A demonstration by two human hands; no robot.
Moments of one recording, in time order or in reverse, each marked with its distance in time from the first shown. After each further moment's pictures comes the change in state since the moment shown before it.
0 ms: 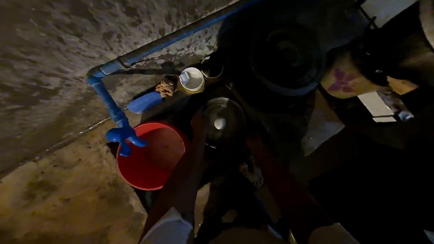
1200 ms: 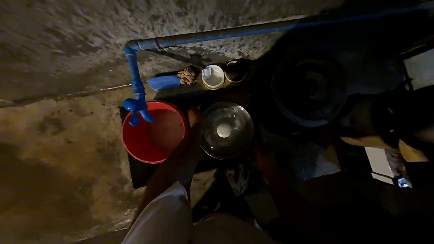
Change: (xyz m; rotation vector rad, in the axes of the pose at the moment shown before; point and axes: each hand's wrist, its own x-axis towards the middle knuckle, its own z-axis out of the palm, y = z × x) left_hand 0.003 0.009 -0.011 0.032 0.189 -0.451; right_hand -0.052 -0.028 -0.061 0.069 -0.008 0.009
